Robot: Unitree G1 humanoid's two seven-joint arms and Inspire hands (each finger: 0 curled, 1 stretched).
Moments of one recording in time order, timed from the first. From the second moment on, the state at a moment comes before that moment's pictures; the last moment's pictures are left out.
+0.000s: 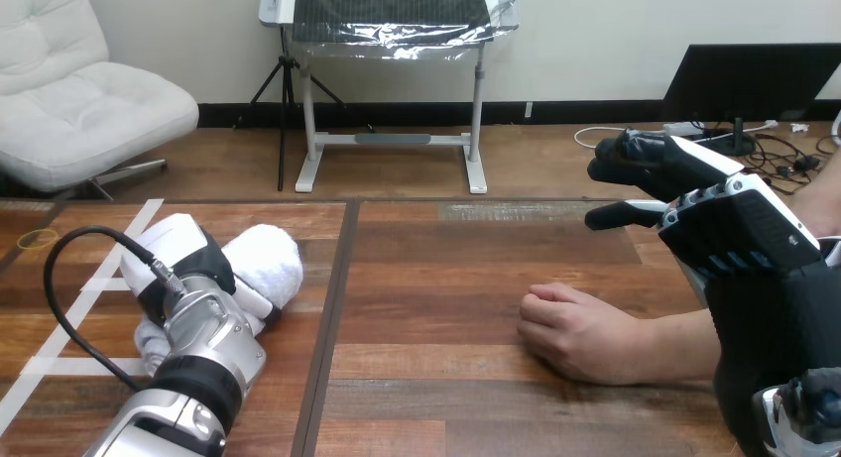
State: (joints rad) left arm -0.76 0.24 -0.29 1.12 0.51 0.44 0.32; right arm 0.46 -0.17 -0.02 -0.49 0.18 -0.67 0.29
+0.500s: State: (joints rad) left arm -0.70 0.24 -0.26 1.06 0.50 0.36 0.37; right arm 0.46 -0.16 -0.02 -0.49 0.18 -0.67 0.29
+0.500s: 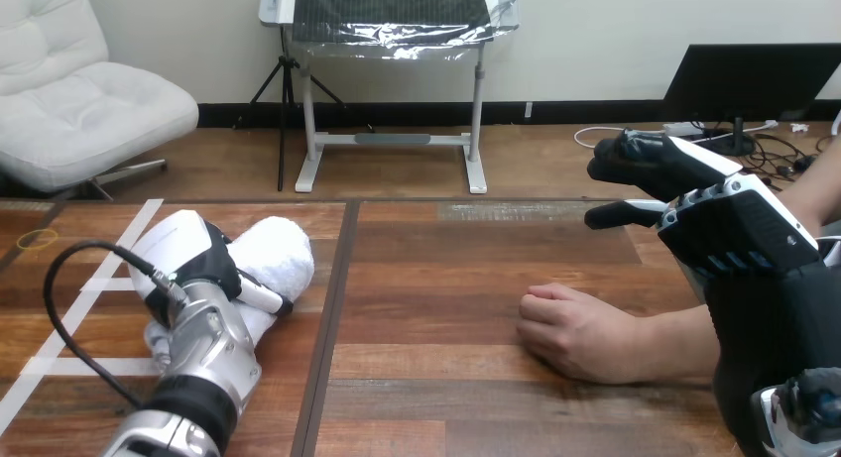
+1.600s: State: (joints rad) left arm -0.55 0.24 -0.14 0.78 0.39 0.24 0.39; right arm 0.48 -0.16 -0.02 -0.49 0.15 -0.65 0.27
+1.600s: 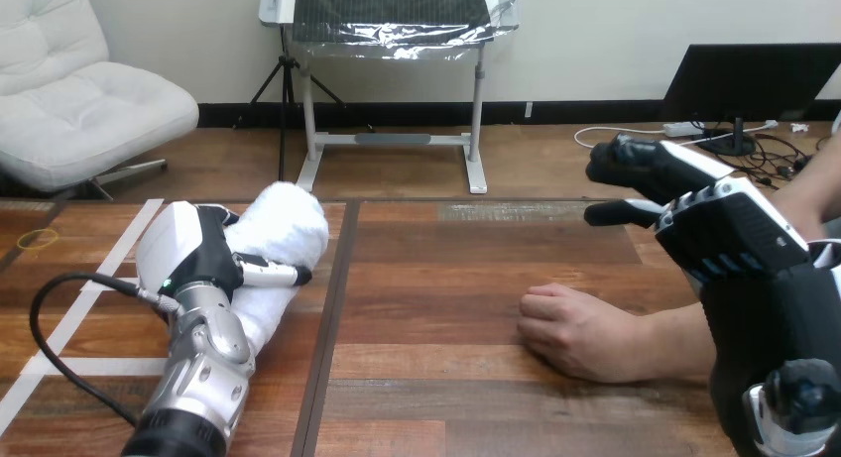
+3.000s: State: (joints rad) left arm -0.22 0.18 -0.05 0.29 0.28 0.22 0.35; right arm 0.51 -0.16 -0.01 -0.49 0.14 -0.64 0.27
